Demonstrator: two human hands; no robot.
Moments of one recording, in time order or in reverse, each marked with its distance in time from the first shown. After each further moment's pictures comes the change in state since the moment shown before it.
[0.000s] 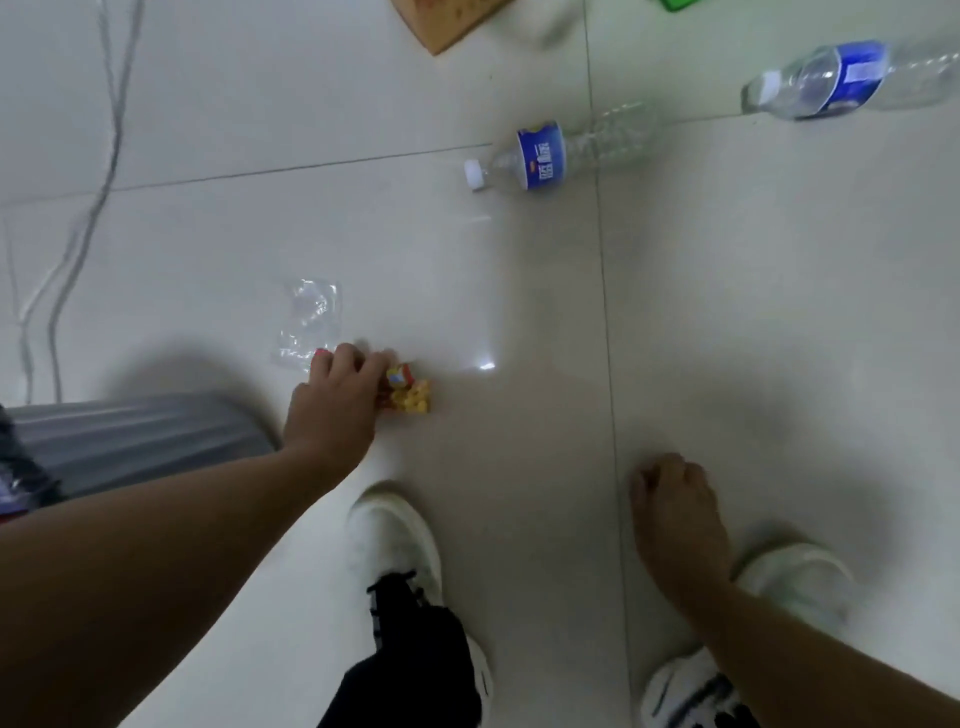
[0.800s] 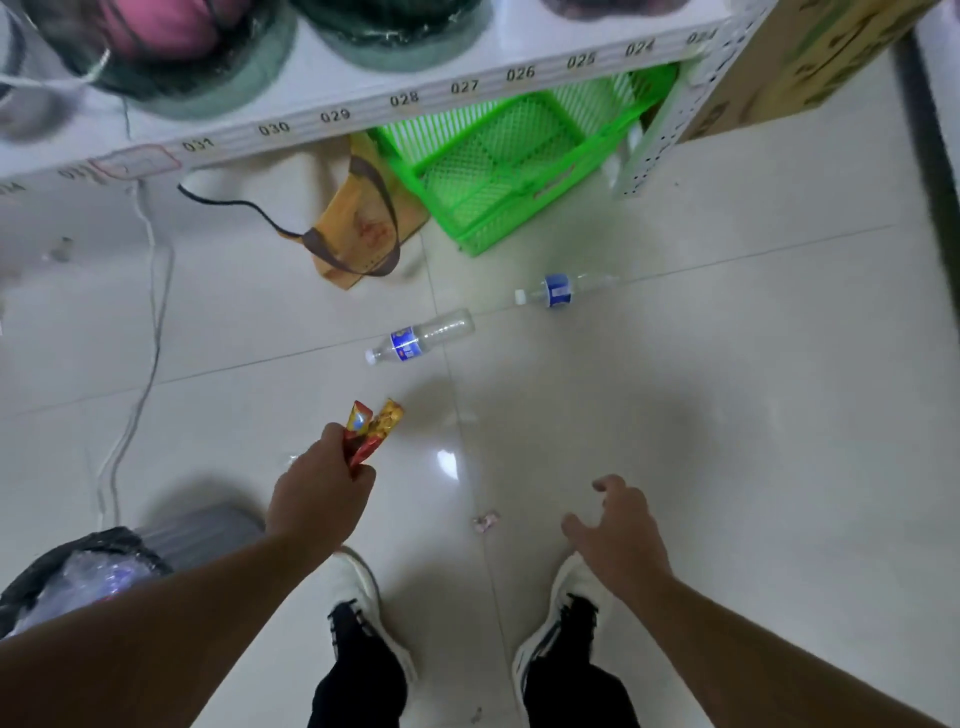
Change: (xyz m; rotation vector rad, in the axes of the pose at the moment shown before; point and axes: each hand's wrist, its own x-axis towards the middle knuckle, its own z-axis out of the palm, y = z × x) left_hand -0.112 0.184 -0.305 -0.392 0.038 -0.218; right_hand -0.078 -0.006 -0.363 0.280 -0.213 0.142
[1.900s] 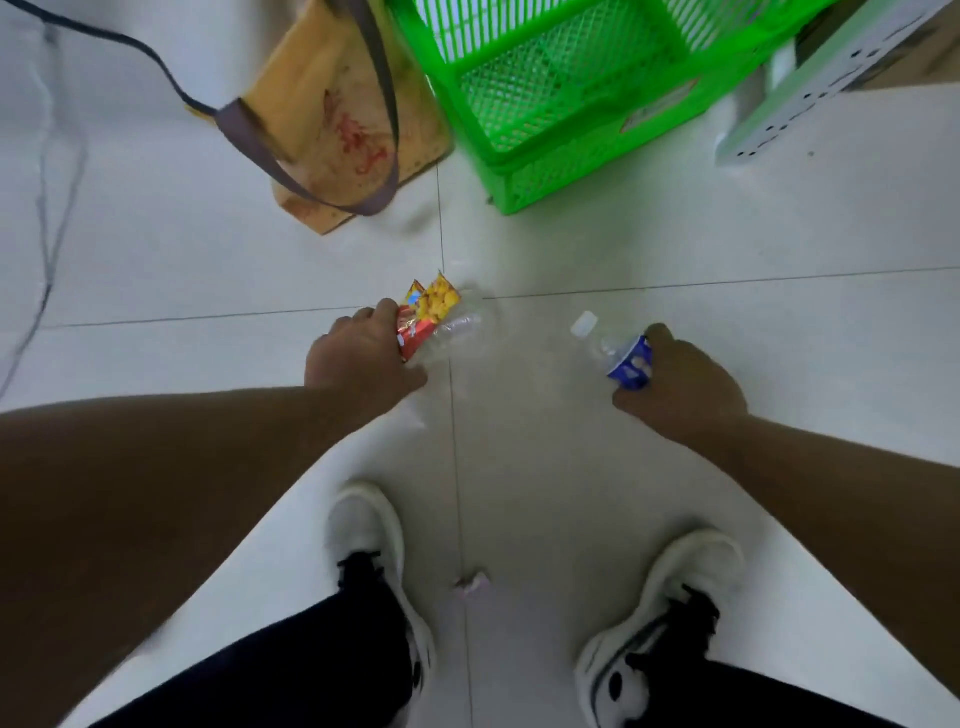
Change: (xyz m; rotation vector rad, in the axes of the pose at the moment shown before) left_hand 0.232 0.052 0.104 0.128 0.025 0.146; right_hand 0.293 -0.078 -0.030 -0.474 0.110 -0.337
